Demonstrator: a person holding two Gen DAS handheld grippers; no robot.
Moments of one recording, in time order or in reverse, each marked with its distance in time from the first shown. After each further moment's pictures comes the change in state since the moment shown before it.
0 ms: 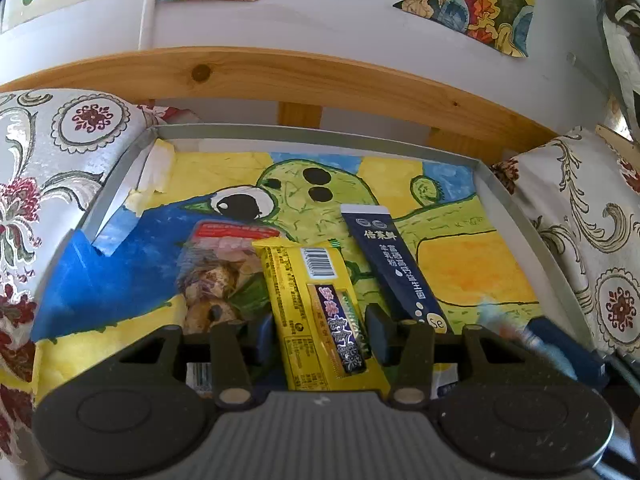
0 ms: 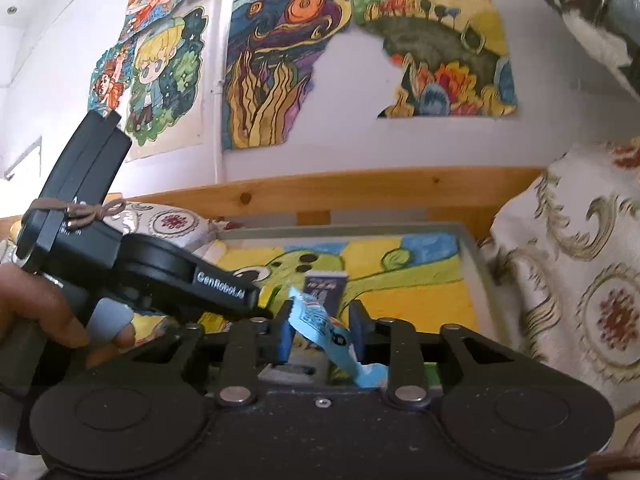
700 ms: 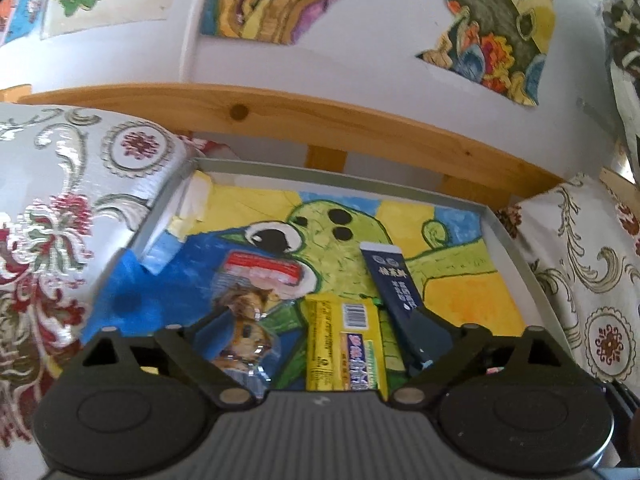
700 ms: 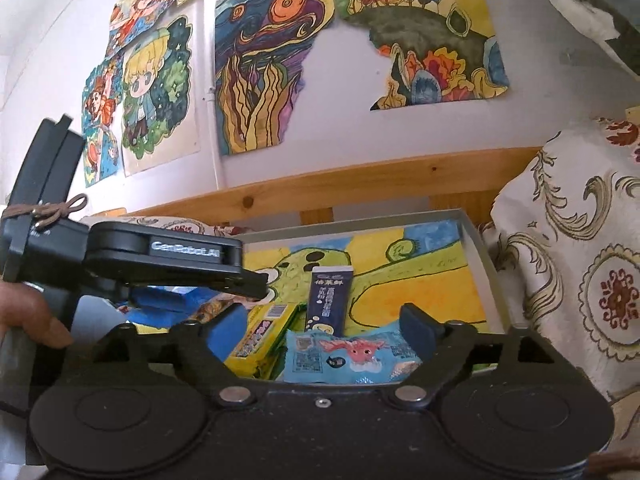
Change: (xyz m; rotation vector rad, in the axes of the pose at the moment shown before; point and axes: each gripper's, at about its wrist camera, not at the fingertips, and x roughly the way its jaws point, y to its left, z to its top) left arm -0.036 0.011 0.003 -0.067 -0.106 0.045; right arm -0.011 -0.002 0.010 0.087 0.021 0.009
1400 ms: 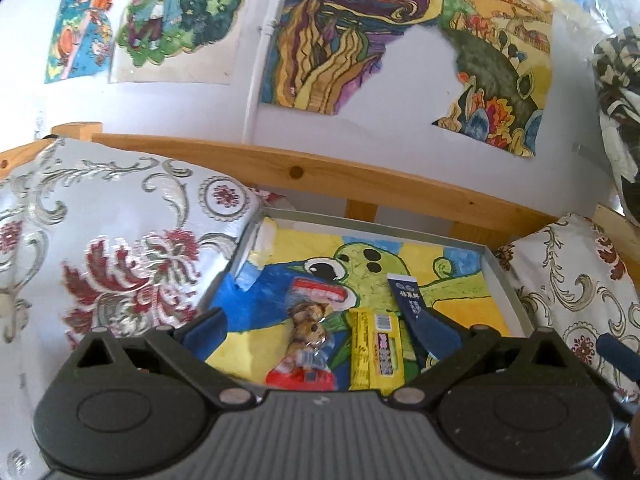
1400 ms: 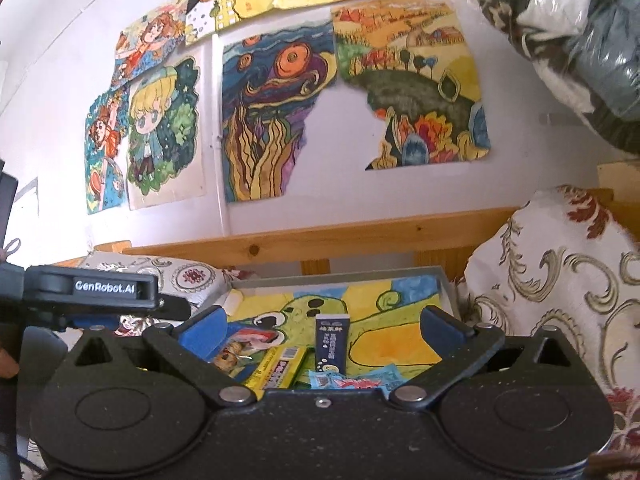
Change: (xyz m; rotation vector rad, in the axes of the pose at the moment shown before) left arm -0.106 0.017 -0.005 -0.024 -0.110 0.079; right arm -0.071 0.029 0.040 -0.027 -0.080 -0.055
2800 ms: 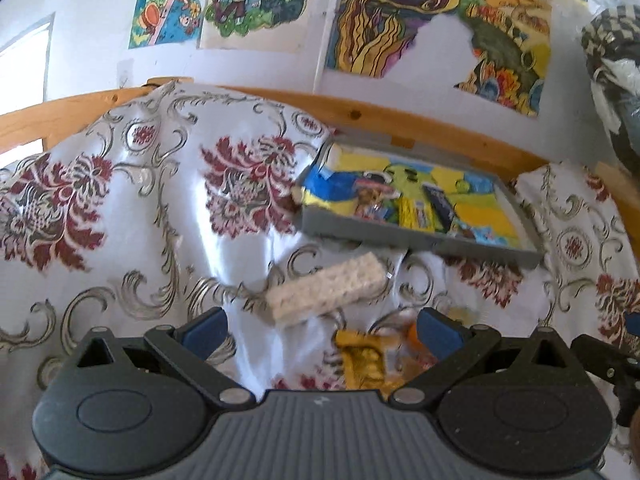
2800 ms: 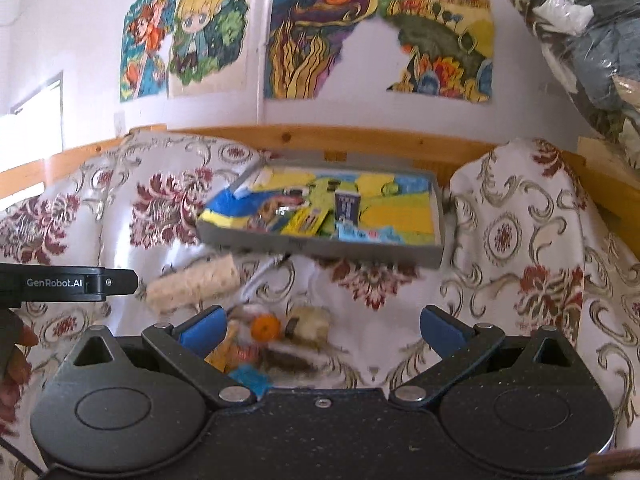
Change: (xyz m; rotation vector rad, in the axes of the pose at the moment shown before) left arm -0.141 0.031 -0.118 -0.026 0.066 0.112; right arm -0.134 0.049 -0.040 -0.148 0.308 -0.031
